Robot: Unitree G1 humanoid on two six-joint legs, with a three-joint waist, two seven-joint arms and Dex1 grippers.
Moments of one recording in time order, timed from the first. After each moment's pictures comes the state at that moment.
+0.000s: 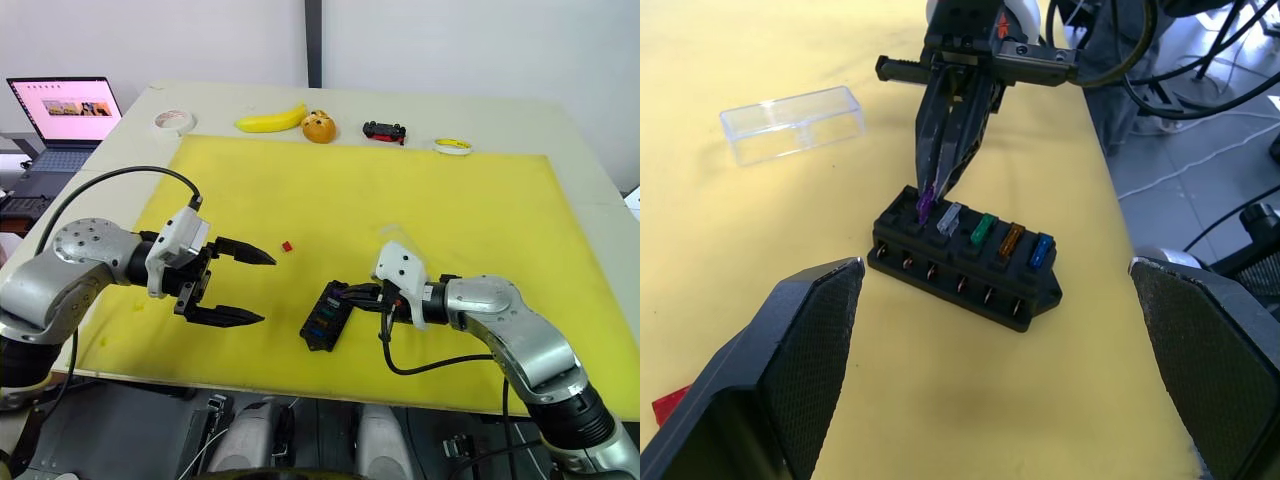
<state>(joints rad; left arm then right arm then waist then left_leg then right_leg) -0.46 0.84 -0.10 -0.33 -0.60 0.54 -1.31 -0.24 -0.77 0.14 -0.51 0.43 0.67 0.89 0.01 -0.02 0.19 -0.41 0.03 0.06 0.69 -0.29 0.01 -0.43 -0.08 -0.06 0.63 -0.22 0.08</state>
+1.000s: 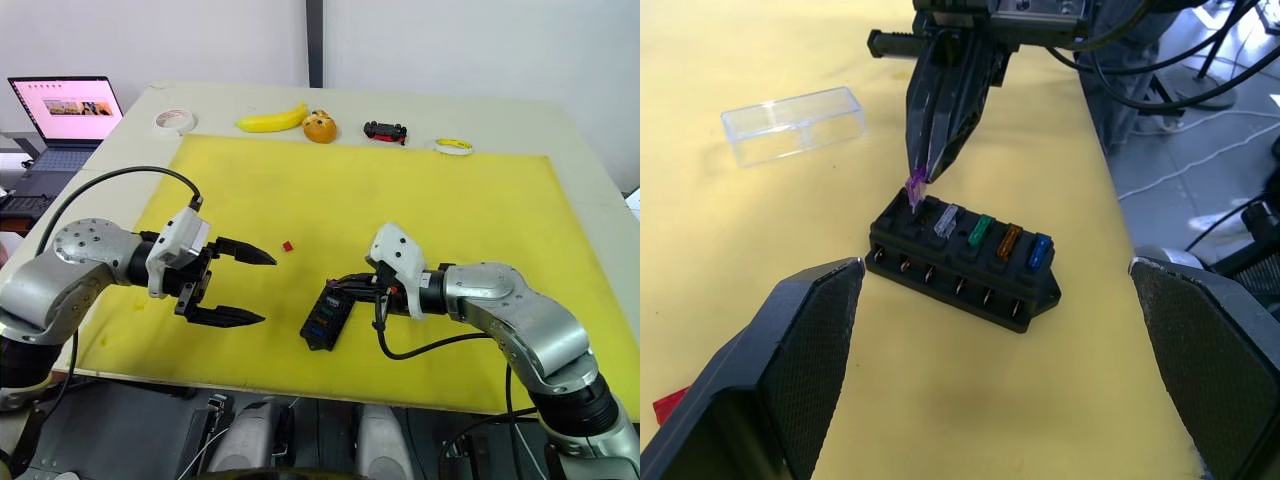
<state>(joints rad) -0.46 0.84 -0.10 -0.33 -0.60 0.53 -1.31 -0.31 -0.77 0.08 -0.60 0.59 0.91 0.81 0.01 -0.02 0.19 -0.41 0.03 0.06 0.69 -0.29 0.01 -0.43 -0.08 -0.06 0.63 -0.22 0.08</state>
